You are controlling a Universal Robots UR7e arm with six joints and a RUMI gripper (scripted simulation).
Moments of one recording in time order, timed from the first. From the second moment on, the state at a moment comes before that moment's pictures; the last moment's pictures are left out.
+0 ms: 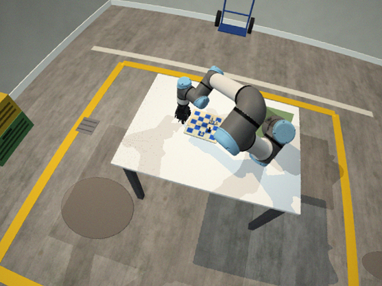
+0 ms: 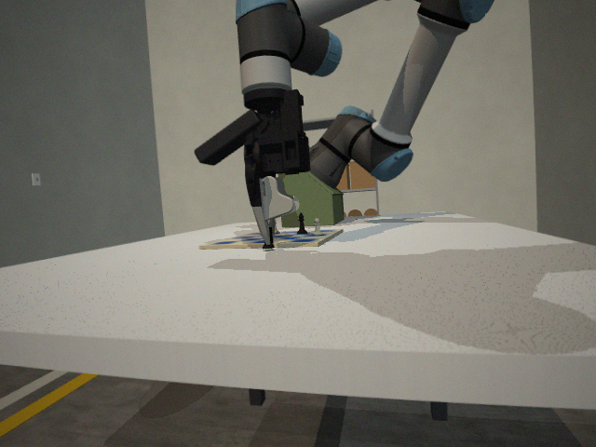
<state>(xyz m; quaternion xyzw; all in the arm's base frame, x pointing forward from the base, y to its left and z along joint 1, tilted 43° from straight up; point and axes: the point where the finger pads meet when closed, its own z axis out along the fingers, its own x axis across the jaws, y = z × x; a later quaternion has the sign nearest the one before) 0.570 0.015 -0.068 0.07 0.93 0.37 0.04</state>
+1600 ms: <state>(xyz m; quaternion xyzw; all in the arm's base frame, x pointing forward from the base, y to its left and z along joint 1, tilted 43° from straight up) 0.571 0.017 -0.071 0.07 0.93 0.37 0.04</state>
